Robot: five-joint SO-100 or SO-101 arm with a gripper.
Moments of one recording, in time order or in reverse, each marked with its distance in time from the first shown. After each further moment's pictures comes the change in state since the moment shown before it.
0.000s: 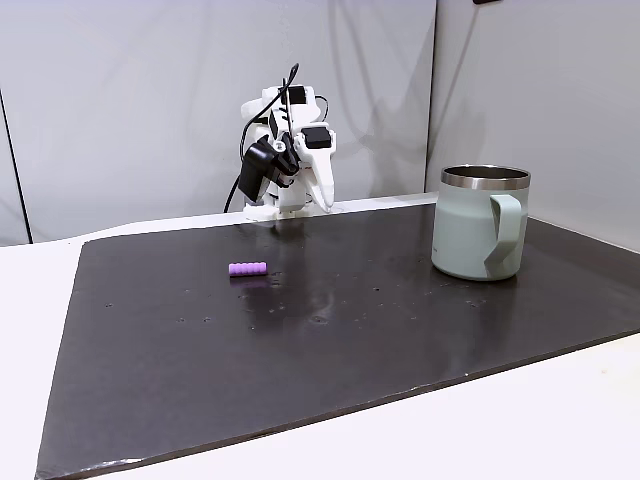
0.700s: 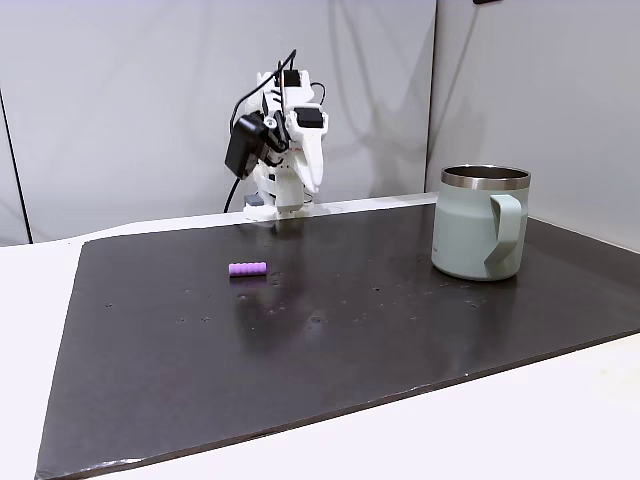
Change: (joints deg) arm 5.5 -3.0 -13.2 8.1 -9.3
